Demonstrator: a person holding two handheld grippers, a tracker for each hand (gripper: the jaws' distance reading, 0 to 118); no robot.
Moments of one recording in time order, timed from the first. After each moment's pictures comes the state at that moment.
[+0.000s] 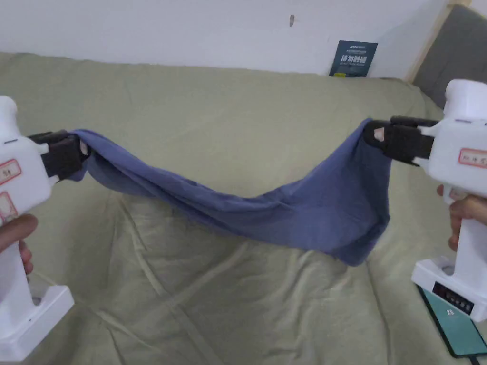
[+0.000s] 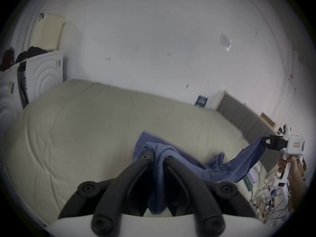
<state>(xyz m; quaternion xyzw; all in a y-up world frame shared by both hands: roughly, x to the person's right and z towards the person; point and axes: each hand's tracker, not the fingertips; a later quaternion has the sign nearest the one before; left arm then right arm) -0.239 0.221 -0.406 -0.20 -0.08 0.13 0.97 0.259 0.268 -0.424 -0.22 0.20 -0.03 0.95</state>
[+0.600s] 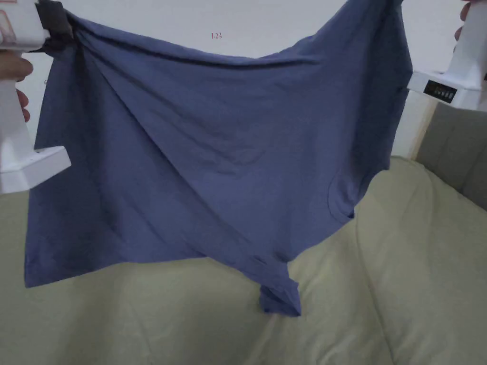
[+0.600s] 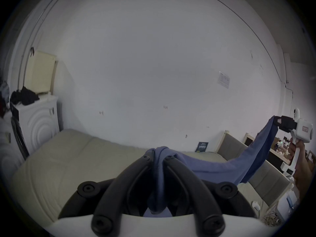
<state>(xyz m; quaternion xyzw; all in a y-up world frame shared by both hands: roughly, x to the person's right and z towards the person) -0.257 0.436 -0.557 -0.09 -0.03 0.10 0.99 0.256 0.526 -0.582 -0.01 0.12 -0.05 0.99</state>
